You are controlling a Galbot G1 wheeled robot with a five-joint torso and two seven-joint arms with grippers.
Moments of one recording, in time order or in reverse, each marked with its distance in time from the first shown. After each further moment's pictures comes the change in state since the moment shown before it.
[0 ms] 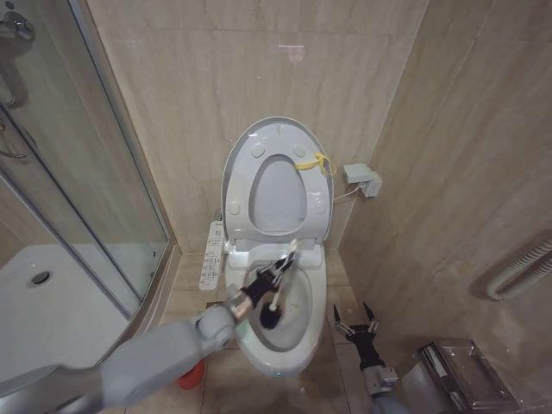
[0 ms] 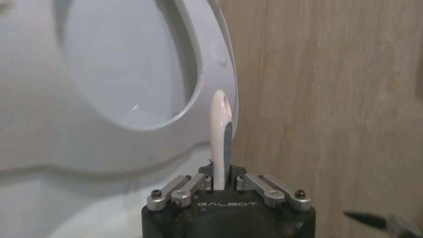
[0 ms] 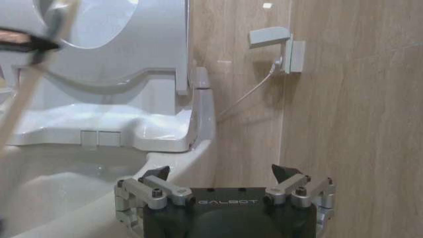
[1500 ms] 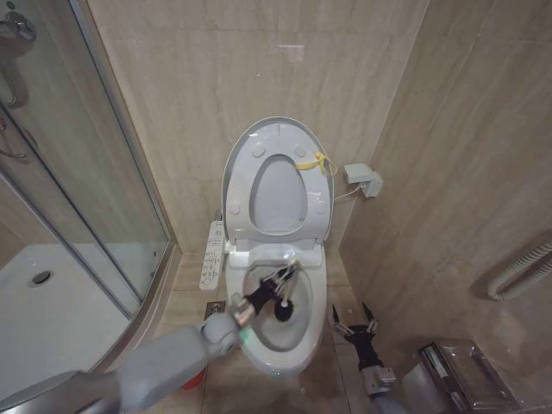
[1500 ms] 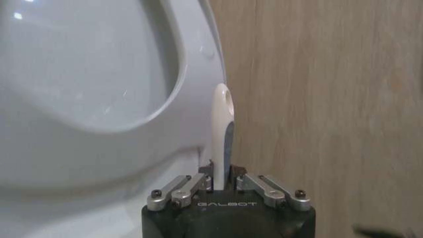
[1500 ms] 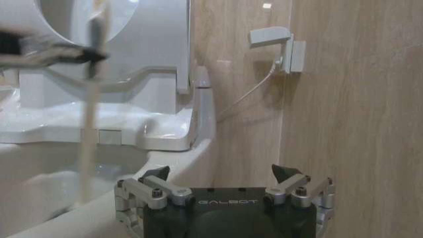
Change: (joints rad) left arm -0.042 -0.219 -0.021 0.227 0.019 -0.044 0.072; right arm 0.000 0.021 0.012 0.002 -0.026 0.001 0.004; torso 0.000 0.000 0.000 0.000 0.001
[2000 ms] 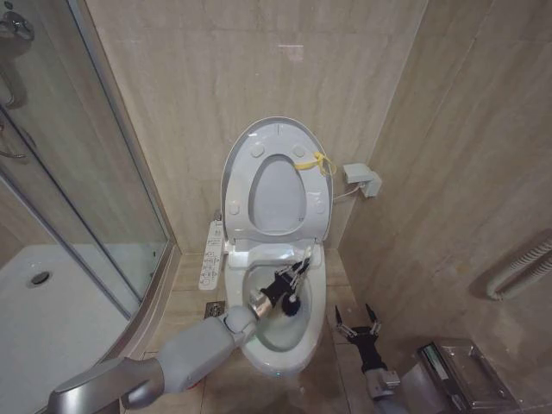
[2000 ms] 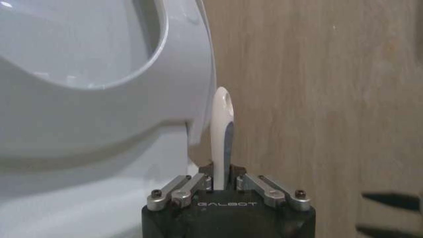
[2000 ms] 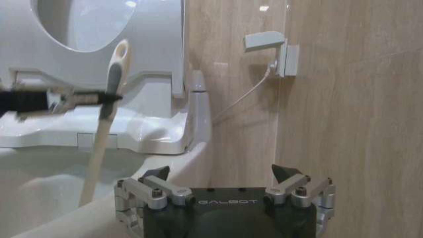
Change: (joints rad) left arm 0.032 -0.132 0.002 0.255 0.062 -0.109 0.076; right arm -0.023 -0.014 0.005 0.022 0.023 0.006 -0.002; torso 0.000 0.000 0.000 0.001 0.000
